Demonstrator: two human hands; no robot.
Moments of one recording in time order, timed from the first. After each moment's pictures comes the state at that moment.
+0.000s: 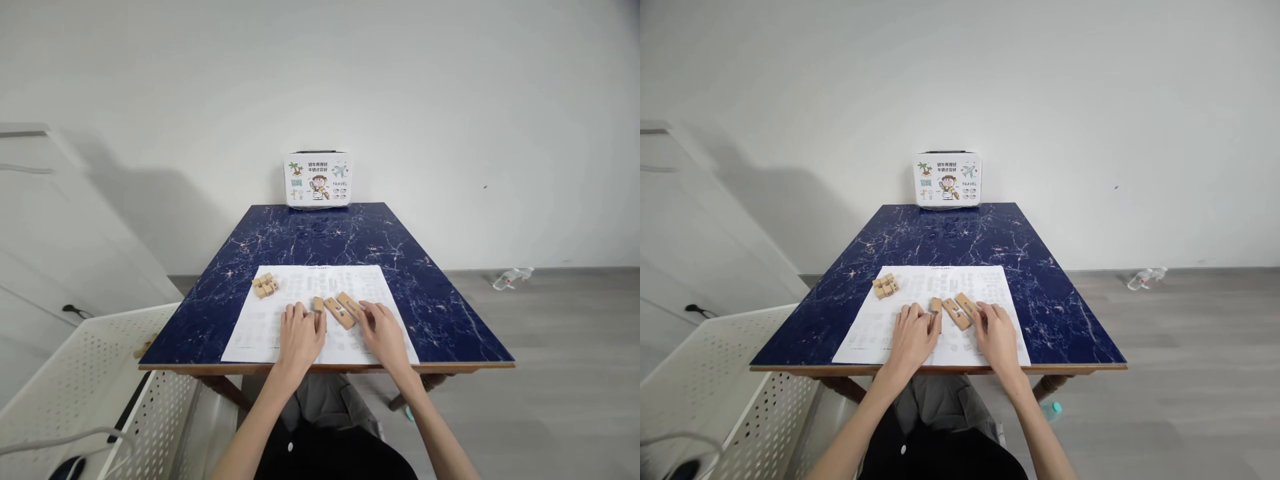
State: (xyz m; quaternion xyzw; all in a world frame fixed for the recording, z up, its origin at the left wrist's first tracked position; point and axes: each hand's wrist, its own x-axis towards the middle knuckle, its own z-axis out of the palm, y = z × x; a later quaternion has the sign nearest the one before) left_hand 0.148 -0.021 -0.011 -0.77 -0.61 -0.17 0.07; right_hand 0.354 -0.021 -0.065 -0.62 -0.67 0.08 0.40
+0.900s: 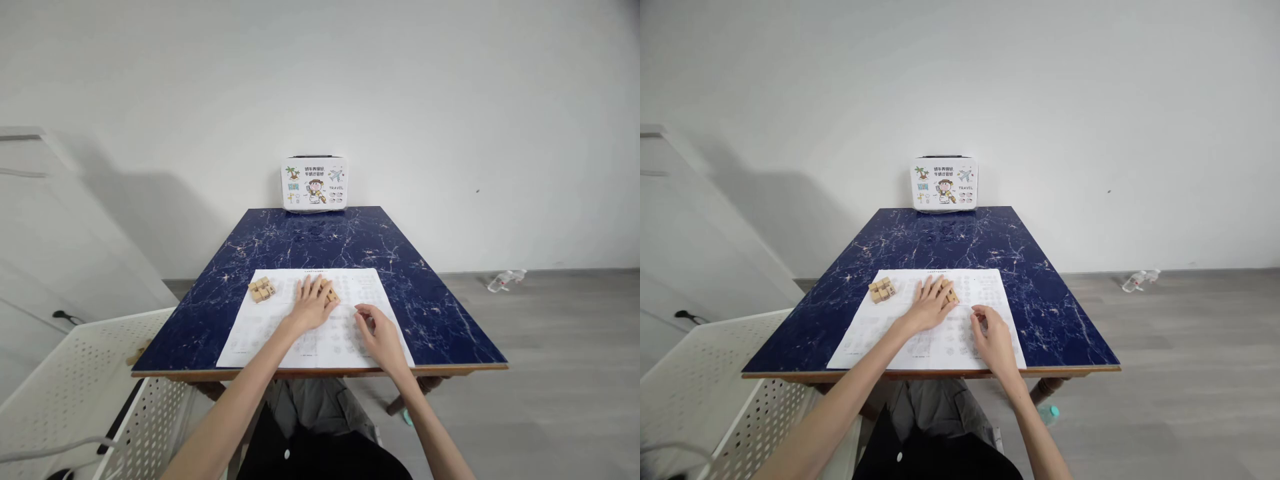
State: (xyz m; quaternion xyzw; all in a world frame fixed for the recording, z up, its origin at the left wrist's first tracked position) left_hand 0.159 0.075 -0.030 -0.85 -0.52 -0.05 -0.11; right_hand 0.357 -0.023 -0.058 -0.58 -0.64 0.19 0.47
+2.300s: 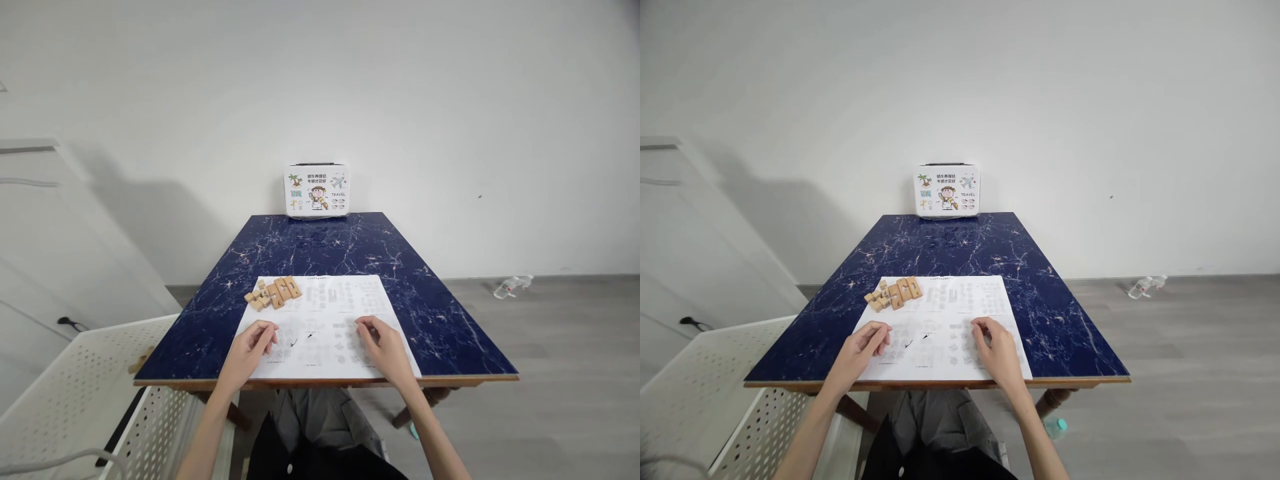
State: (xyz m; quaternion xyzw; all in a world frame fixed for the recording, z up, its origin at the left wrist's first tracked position) left_hand 0.032 -0.020 0.001 -0.65 -0.52 -0.40 -0.38; right_hand 0.354 -0.030 -0.047 -0.57 -0.64 0.22 0.45
